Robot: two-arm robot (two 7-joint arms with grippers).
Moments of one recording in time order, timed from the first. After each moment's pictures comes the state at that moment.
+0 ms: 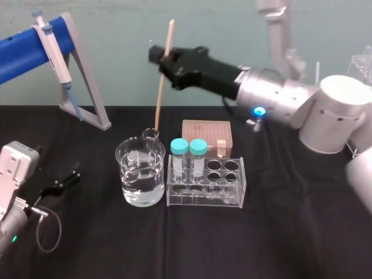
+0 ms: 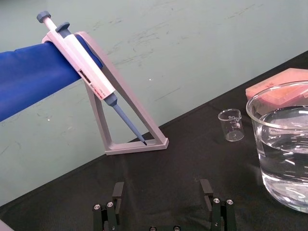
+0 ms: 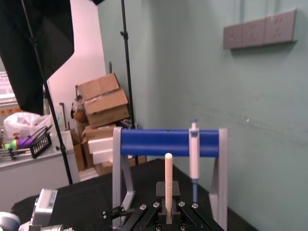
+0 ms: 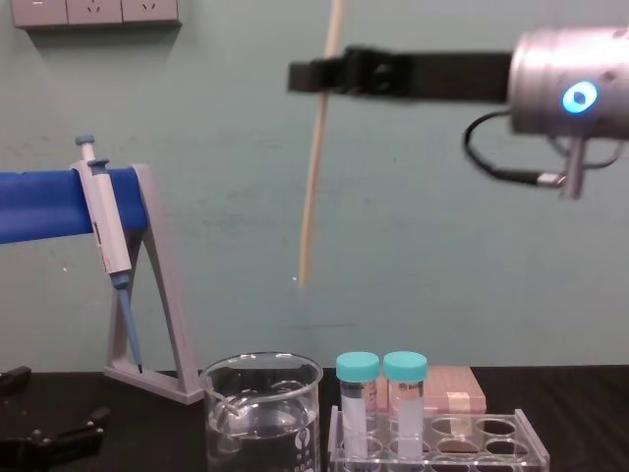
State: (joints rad) left arm -0.20 0.60 0.45 -1.41 -0.25 -0.12 0.03; right arm 0.67 0.35 -0.52 -1.48 0.64 0.26 0.55
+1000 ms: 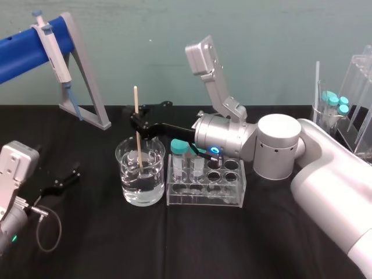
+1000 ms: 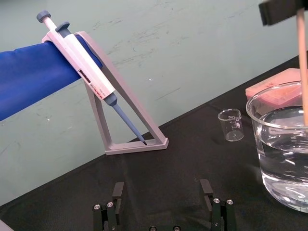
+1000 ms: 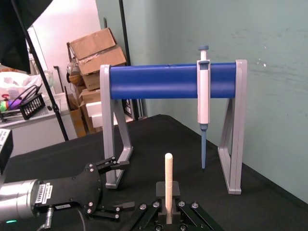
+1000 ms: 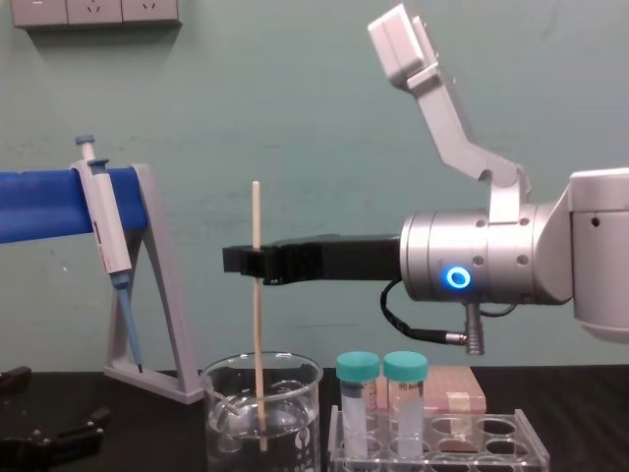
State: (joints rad) left arm -0.20 0.60 0.45 -1.41 -0.25 -0.12 0.03; right arm 0.73 0.22 -0.67 -1.14 0.54 0.15 0.57
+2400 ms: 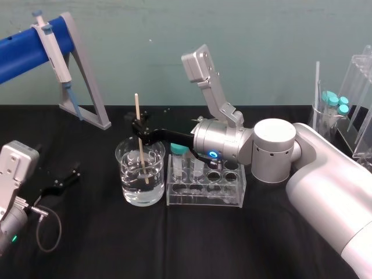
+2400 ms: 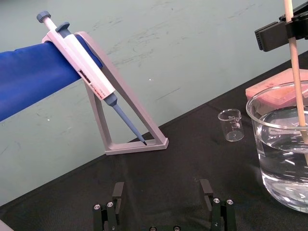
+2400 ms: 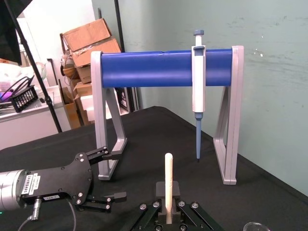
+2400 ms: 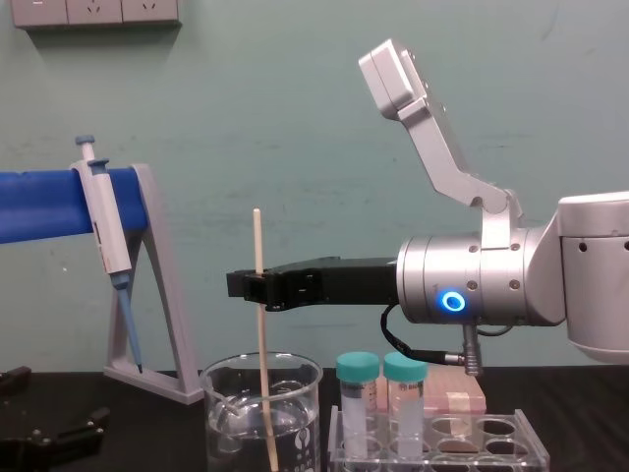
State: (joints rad) left arm -0.20 0.60 0.45 -1.41 -0.25 -0.12 0.03; right arm 0.73 0.19 -0.66 -1.07 0.49 0.14 0.58
